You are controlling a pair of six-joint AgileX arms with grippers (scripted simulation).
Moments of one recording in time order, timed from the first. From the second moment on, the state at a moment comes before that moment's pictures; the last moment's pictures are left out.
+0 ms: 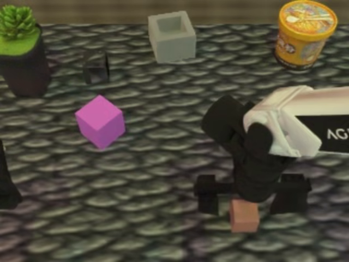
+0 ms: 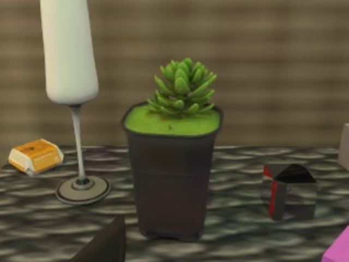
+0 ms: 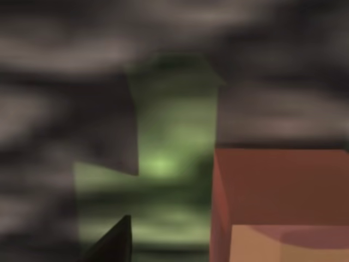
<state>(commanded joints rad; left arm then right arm) 0.00 0.00 0.00 0.00 0.00 0.00 0.72 1.90 1.13 -0.78 0.02 0.72</state>
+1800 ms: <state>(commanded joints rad) 0.00 0.00 0.00 0.00 0.00 0.00 0.47 2.26 1.93 -1.26 0.00 -0.21</state>
